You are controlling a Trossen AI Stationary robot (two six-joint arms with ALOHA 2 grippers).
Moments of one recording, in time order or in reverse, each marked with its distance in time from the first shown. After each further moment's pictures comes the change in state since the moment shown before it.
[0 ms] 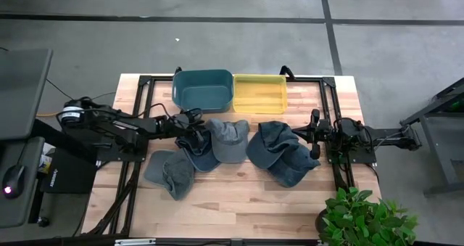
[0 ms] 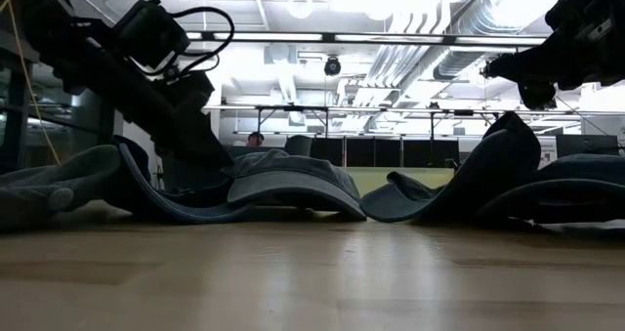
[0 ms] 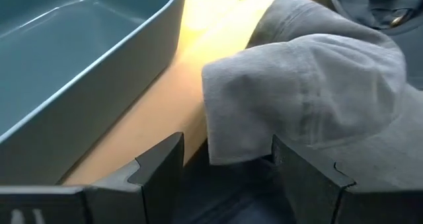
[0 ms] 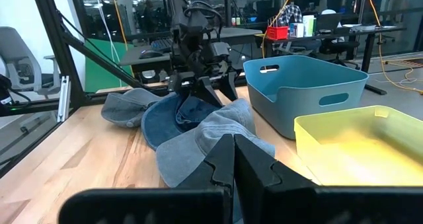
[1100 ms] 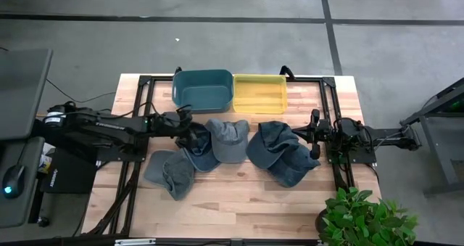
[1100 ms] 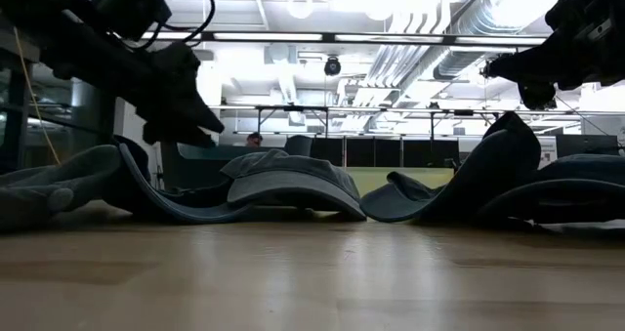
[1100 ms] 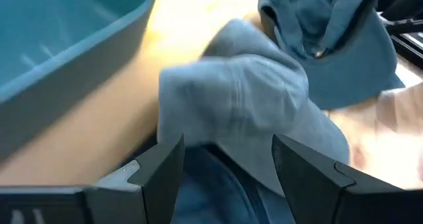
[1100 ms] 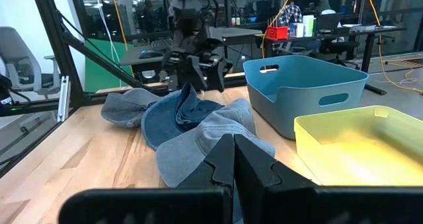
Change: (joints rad) left arm -0.014 -0.256 0.000 -0.181 0.121 -0.159; right arm 0.000 0.000 0.000 0.000 0.000 0.000
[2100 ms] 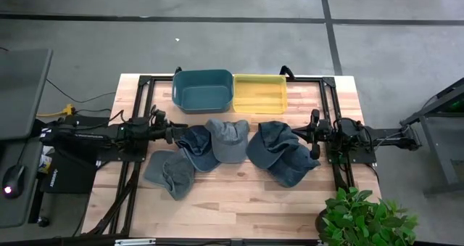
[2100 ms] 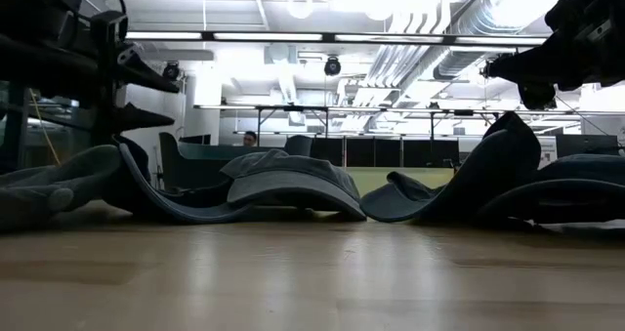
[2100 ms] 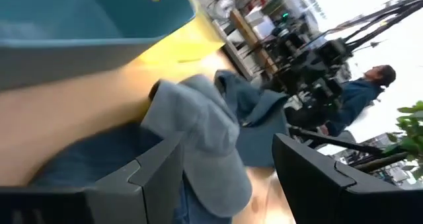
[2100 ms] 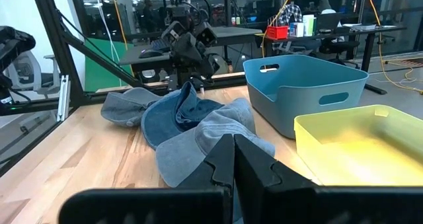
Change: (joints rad) left arm -0.072 -0.716 -0.297 -0.086 -0.082 -0.441; right arm 0.000 0.000 -0.002 0.000 0.000 0.000
